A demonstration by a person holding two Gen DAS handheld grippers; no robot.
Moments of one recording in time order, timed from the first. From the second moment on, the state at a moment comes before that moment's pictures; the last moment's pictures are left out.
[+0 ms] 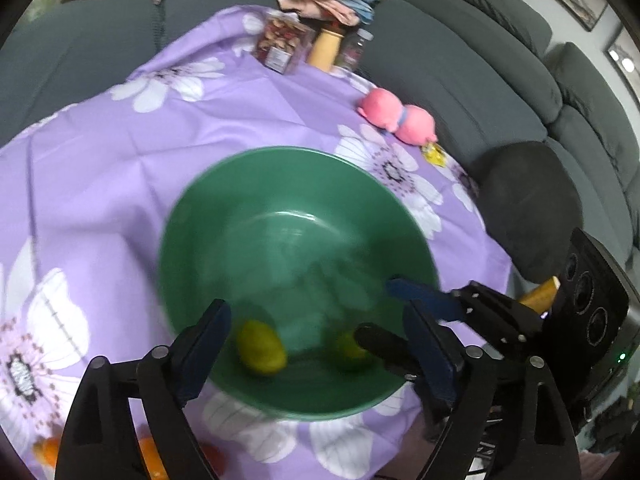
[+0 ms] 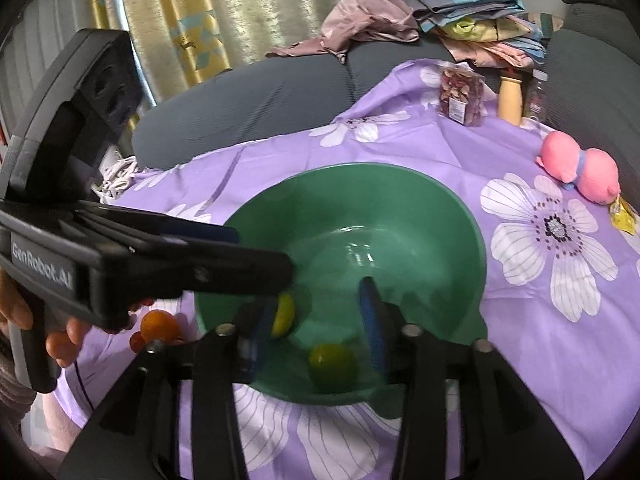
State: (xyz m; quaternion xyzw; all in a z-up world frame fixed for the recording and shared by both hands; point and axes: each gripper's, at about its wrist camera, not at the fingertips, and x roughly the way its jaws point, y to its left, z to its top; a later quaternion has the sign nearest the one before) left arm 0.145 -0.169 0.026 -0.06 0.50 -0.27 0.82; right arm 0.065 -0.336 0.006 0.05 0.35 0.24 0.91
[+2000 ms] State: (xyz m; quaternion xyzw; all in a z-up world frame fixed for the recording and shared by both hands) left arm -0.024 0.035 -0.026 -0.12 0.51 -0.07 0.85; right arm -0.020 -0.196 0.013 -0.10 0.39 0.32 0.86
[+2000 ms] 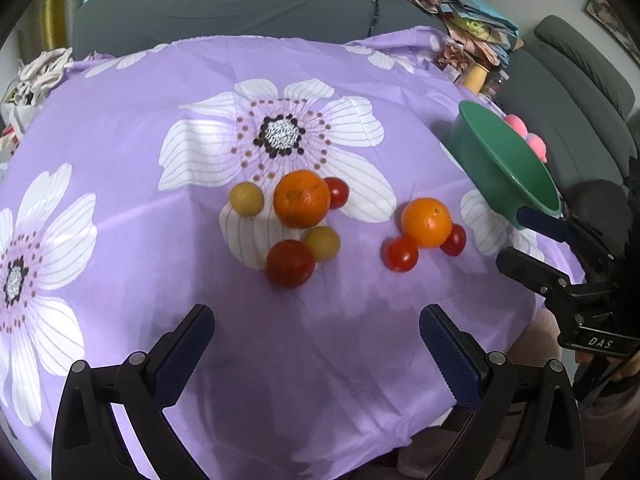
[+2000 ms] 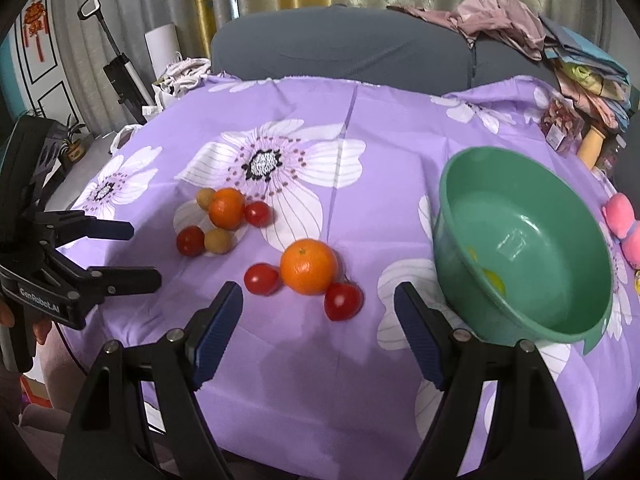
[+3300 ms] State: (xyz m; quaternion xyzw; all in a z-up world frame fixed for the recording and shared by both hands) left arm 0.020 -0.036 -0.042 -0.01 0.50 -0.15 0.85; right arm 0.010 -0.191 -0.035 -0.09 0.44 0.32 0.83
